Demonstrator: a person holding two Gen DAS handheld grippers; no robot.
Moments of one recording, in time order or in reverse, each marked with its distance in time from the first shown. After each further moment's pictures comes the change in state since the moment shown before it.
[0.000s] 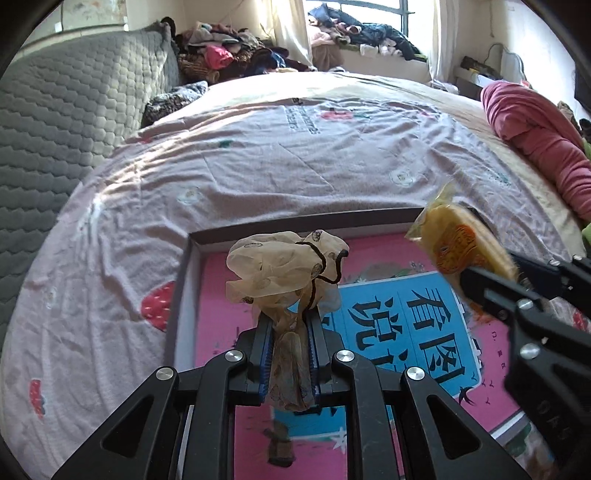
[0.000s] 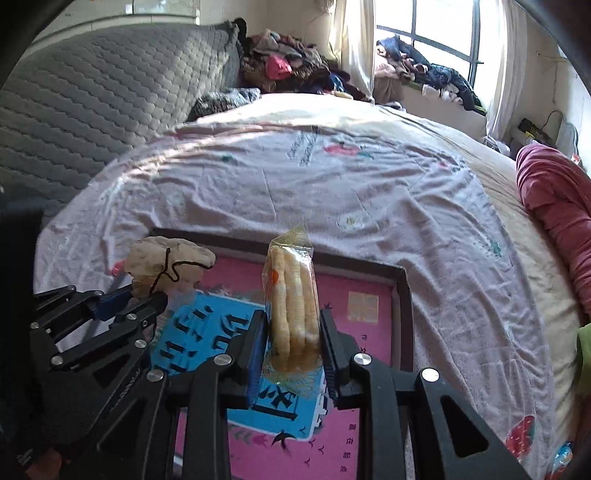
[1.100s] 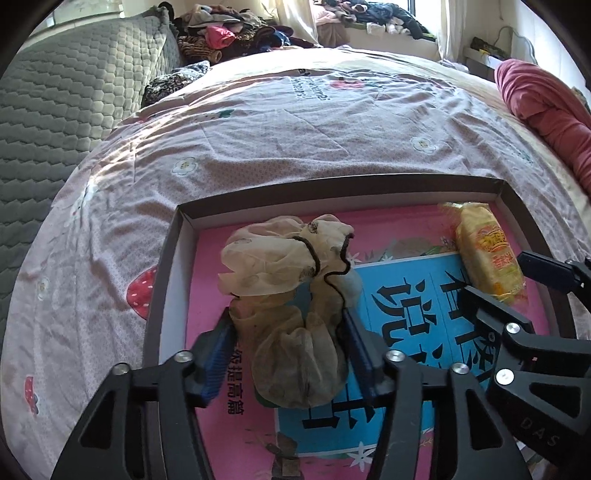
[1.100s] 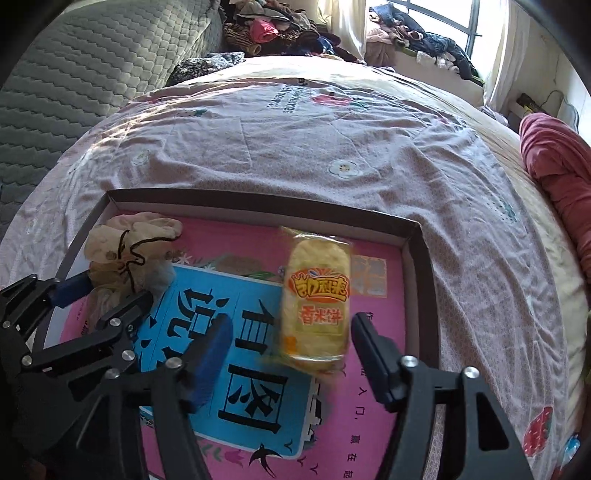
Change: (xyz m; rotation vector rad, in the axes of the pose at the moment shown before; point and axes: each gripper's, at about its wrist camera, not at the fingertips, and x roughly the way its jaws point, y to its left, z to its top) left arm 0.033 0.001 -0.008 0.007 0.083 0.040; right arm 0.050 -0.011 -0.012 0.042 0.136 -0.029
